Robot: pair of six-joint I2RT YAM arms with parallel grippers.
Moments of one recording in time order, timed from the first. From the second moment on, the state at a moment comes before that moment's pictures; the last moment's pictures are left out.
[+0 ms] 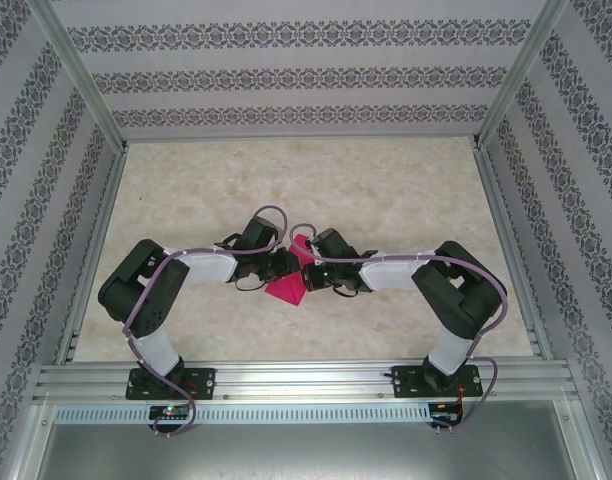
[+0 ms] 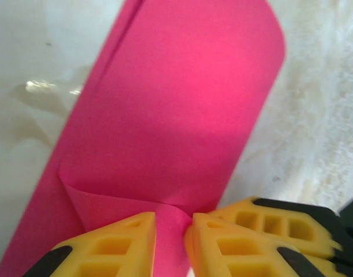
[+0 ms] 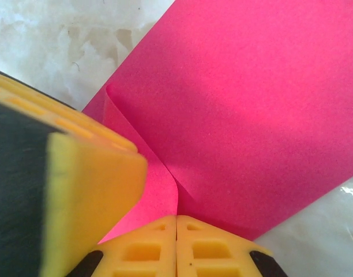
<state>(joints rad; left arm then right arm) -0.60 1.75 0.81 0.02 0.41 -0.92 0.76 1.74 0.79 0.01 -0.20 0.47</state>
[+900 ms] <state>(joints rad) -0.59 1.77 0.77 0.13 0.41 -0.90 0.82 1.49 0.62 0.14 -0.25 0.77</state>
